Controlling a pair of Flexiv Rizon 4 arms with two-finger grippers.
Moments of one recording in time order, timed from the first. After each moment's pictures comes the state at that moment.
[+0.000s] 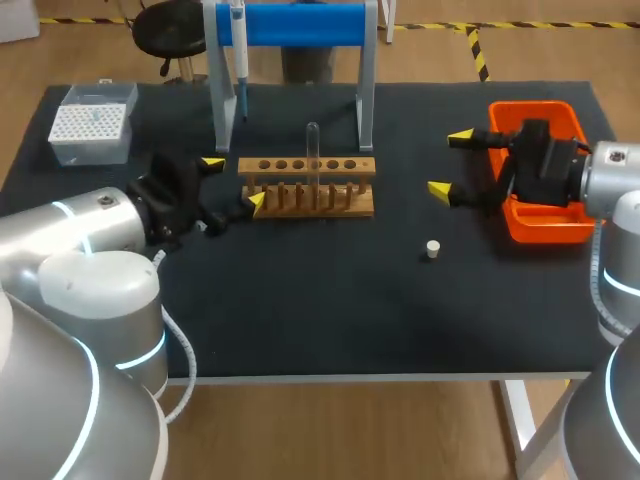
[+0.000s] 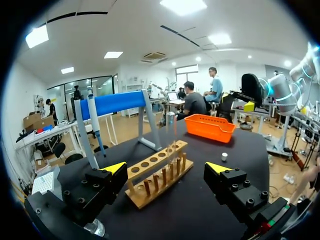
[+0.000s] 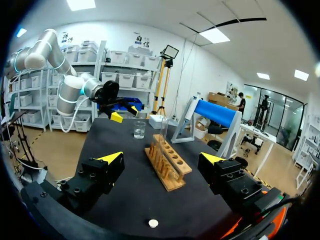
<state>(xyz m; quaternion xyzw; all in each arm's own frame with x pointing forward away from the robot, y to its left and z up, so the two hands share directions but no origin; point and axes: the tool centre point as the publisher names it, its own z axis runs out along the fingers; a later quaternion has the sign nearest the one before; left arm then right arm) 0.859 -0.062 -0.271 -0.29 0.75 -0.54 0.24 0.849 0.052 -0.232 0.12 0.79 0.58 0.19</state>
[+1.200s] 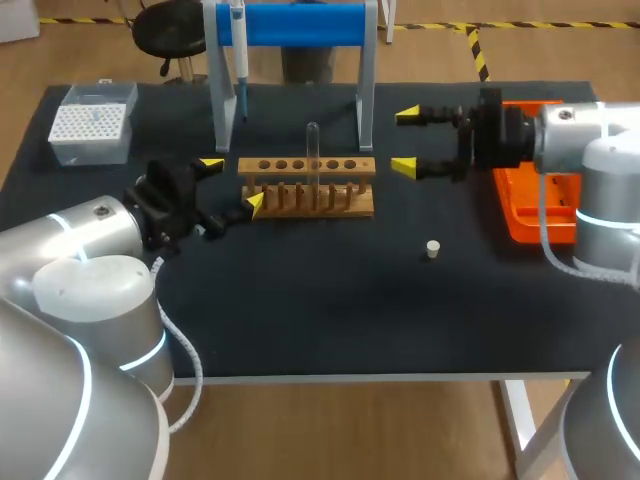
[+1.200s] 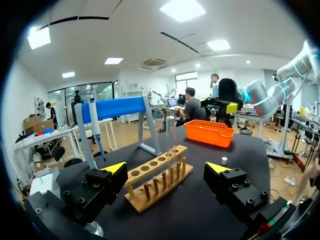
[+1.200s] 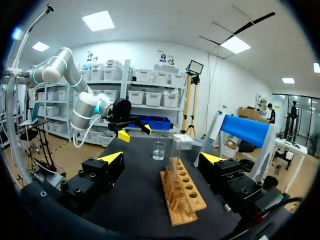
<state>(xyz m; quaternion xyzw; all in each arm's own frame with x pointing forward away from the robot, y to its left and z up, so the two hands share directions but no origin) 0.858 -0.061 -0.270 -0.28 0.74 -0.56 0.25 0.896 0.120 -0.229 0.02 0.75 0.66 0.07</state>
